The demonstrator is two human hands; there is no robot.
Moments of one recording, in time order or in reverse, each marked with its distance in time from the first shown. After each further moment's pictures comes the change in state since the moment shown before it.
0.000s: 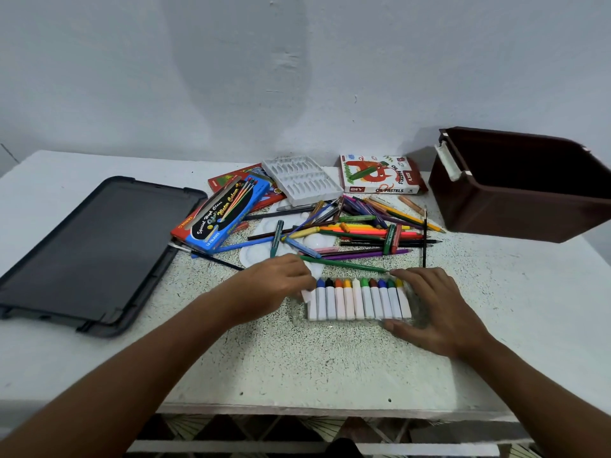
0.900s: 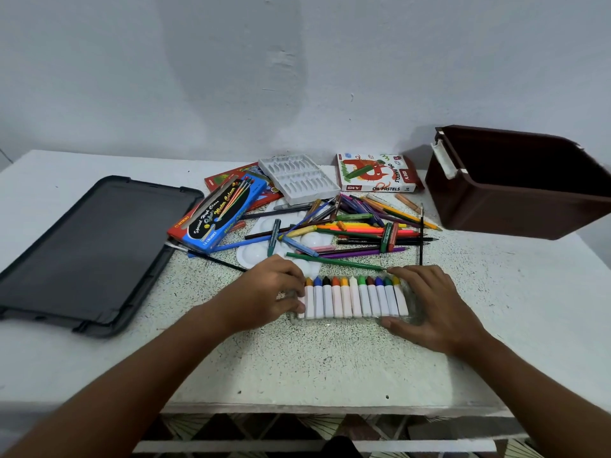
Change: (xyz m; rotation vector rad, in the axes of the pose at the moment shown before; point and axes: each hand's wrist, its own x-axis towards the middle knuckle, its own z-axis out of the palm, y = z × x) left_hand -0.009 0.012 0.005 -0.283 0.049 -0.320; right_hand 0.000 0.002 0.001 -0.010 0.009 -0.011
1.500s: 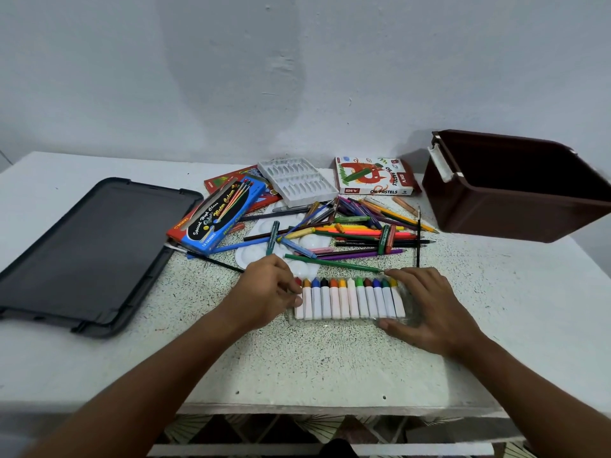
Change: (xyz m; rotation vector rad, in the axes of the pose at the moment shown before) left_hand 0.006 0.020 0.000 -0.220 0.057 -0.459; right_hand -0.001 -0.005 -0.004 -0.003 -0.024 0.024
